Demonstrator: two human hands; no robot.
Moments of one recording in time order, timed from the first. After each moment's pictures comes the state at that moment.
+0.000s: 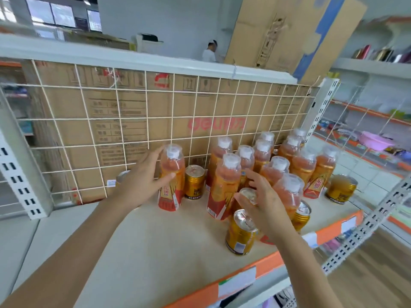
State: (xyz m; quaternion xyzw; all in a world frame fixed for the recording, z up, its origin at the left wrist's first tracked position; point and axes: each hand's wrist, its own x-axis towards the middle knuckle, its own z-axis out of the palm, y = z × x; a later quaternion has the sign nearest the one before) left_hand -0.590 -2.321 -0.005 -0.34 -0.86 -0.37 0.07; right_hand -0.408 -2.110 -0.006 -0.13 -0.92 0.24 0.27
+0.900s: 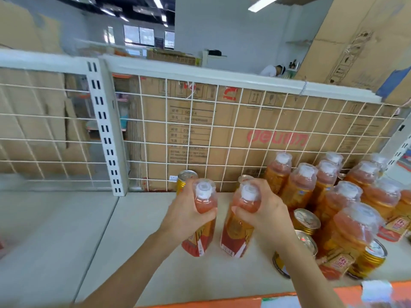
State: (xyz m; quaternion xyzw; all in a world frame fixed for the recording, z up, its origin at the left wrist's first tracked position) left_hand -0.526 -2.358 -0.031 -0.20 -0.84 -0.51 0.01; right_hand -0.461 -2.177 -0.004 -0.06 -0.93 0.30 0.20
